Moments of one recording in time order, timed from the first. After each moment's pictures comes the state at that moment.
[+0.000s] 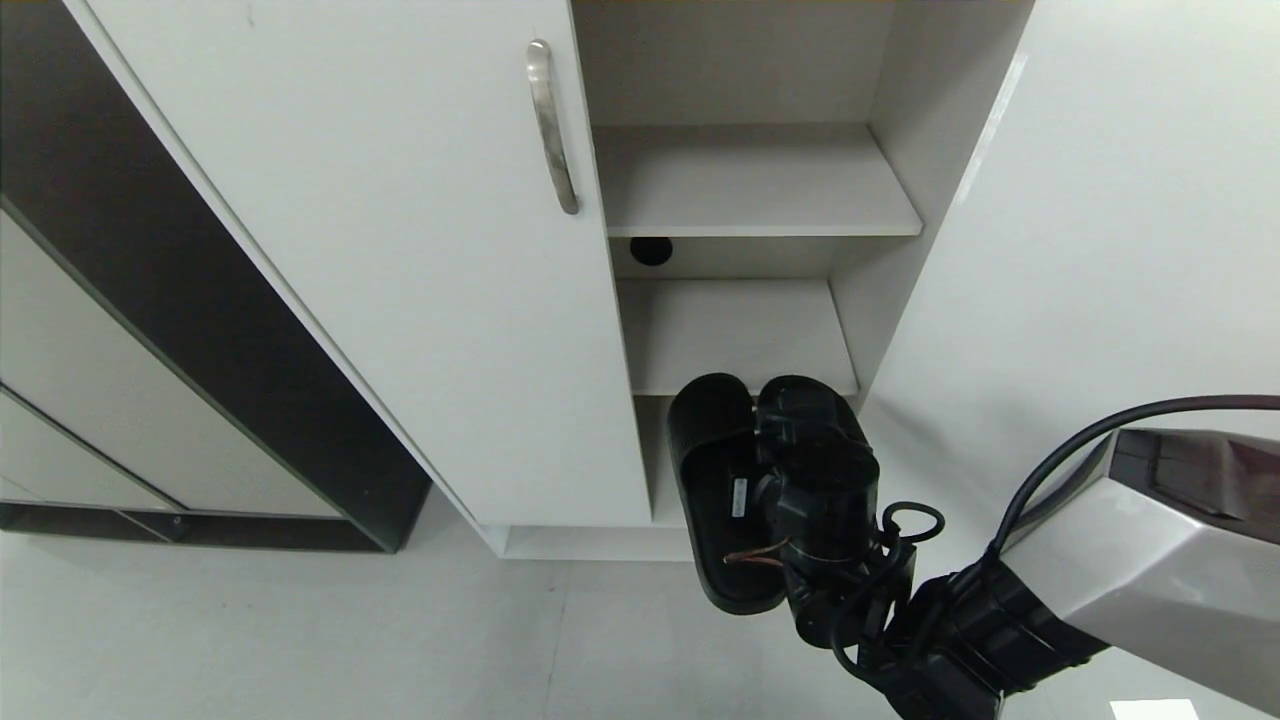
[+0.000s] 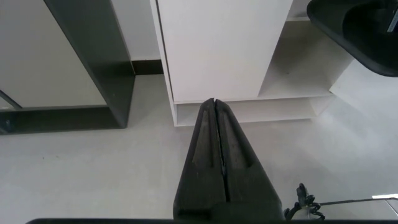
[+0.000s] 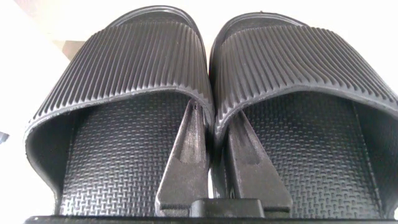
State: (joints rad) left arm 0.00 0.00 0.00 0.00 -0.04 0.03; right arm 0.85 2.17 -0.94 -1.16 -0.77 0.11
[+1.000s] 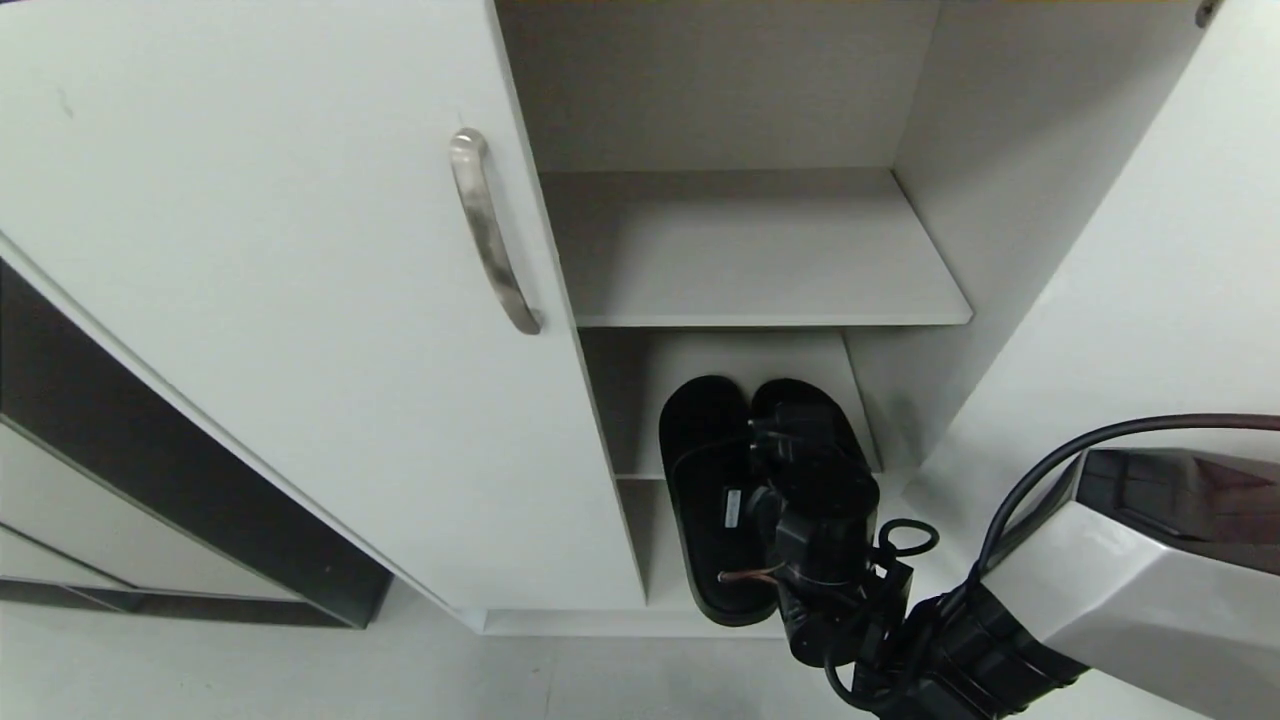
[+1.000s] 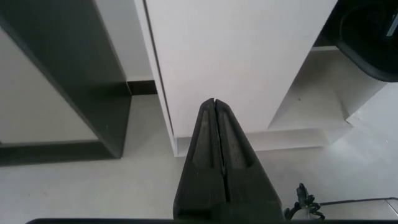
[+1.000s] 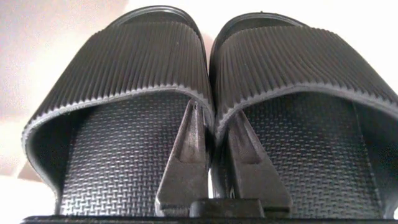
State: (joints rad) left arm 0.00 0.00 0.00 0.00 -0.04 0.03; right arm 0.87 2.19 -0.91 -1.26 -0.77 0.11
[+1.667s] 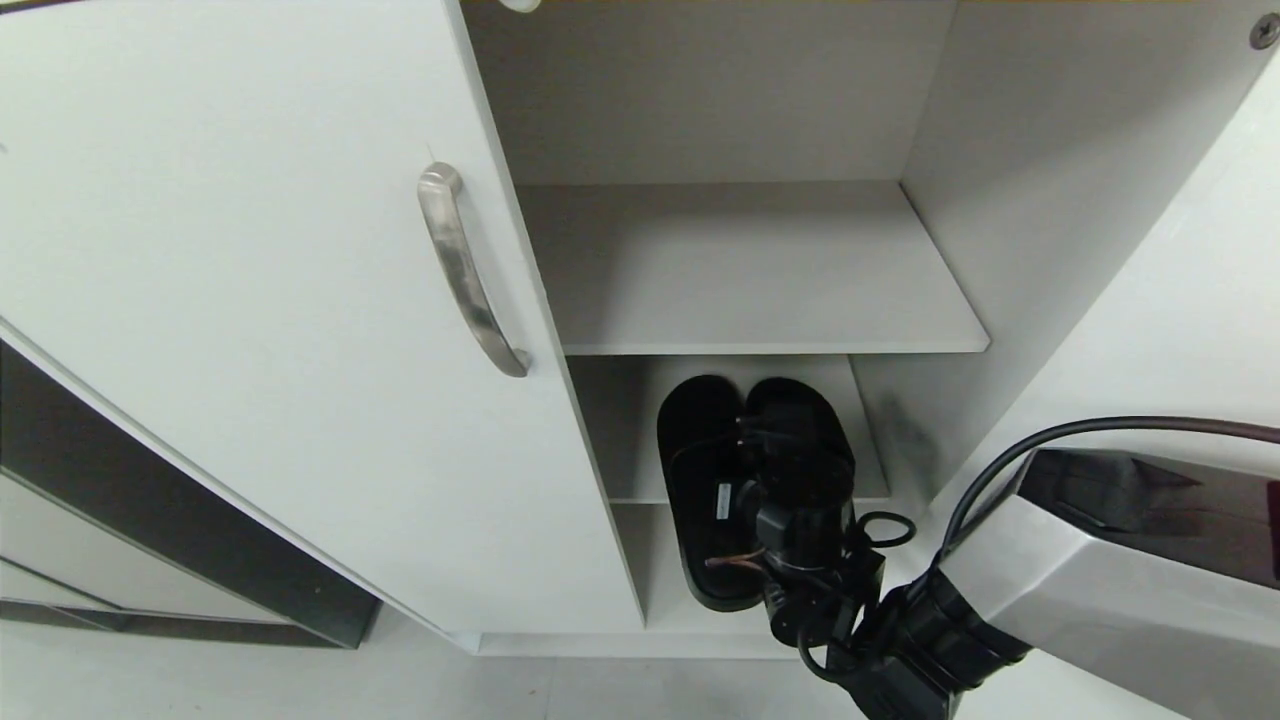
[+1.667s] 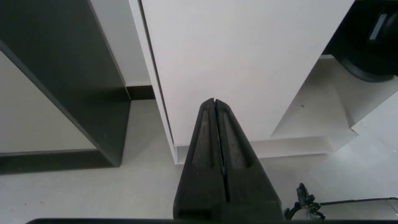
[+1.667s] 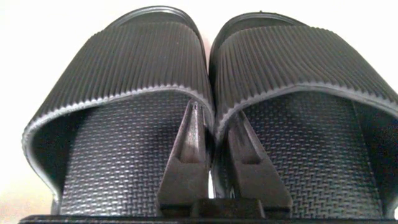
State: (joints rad) left arm 0.00 0.00 0.00 0.00 -0.04 0.03; right arm 0.85 2.27 -1.01 -1.25 -0.77 0.09
